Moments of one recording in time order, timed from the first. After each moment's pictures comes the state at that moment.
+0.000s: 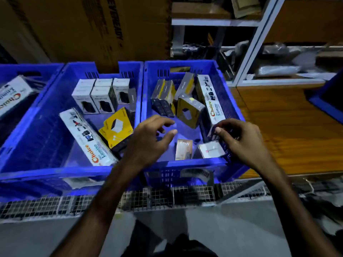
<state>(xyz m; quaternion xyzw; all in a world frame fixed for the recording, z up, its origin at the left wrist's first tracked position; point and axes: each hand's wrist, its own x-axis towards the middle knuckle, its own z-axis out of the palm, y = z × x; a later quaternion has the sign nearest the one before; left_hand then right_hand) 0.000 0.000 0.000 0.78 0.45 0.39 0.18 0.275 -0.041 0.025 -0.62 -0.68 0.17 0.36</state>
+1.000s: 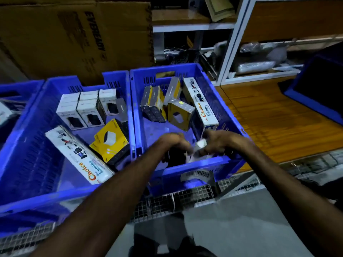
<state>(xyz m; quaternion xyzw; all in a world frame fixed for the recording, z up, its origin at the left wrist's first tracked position) 0.092 0.068 -0.002 0.70 0.55 -0.23 0.40 0.251 0.009 0.017 -0.73 -0.61 0.28 -0.13</state>
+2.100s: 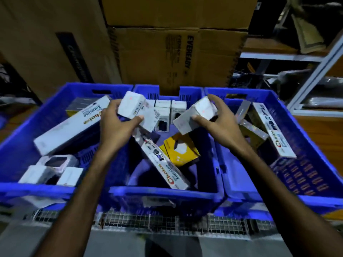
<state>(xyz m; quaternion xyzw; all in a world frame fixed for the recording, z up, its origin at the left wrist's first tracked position) -0.286 0.076 0.043 0.52 0.65 0.51 0.21 0.021 0.077 0.068 -0.59 -0.66 0.26 0.39</state>
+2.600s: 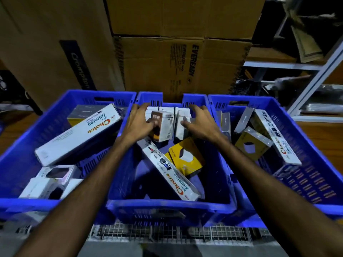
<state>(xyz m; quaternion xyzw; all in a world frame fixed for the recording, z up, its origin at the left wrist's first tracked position) -0.277 0.159 0.028 0.67 0.65 0.30 0.18 -0.039 0.158 0.040 -0.64 -0.71 0.20 0.22</state>
